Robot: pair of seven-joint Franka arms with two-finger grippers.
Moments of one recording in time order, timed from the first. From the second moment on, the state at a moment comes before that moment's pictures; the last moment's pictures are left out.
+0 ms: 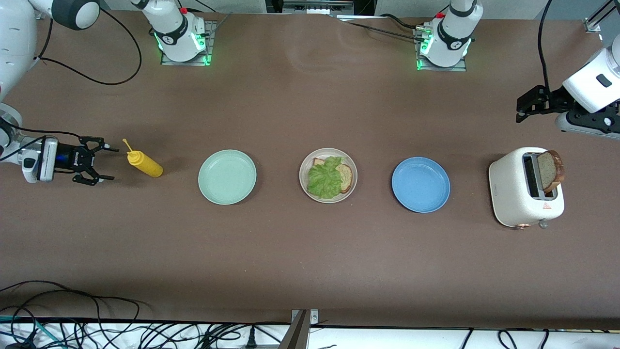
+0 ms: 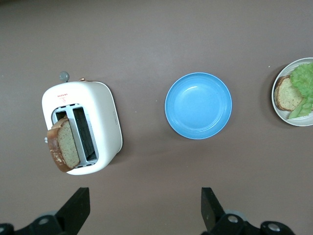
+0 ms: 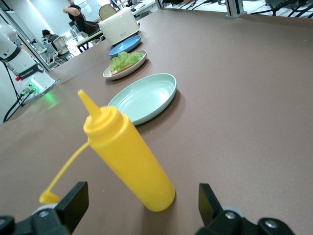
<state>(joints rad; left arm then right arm) -0.04 0.04 -0.02 -1.55 0.03 1.53 0.15 -0.04 0.78 -0.62 -1.74 1.18 1.37 -2.21</state>
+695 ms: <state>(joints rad) -0.05 0.04 -0.02 -1.55 0.03 1.53 0.15 -0.12 0.86 -0.54 -1.73 1.22 1.34 -2.46</state>
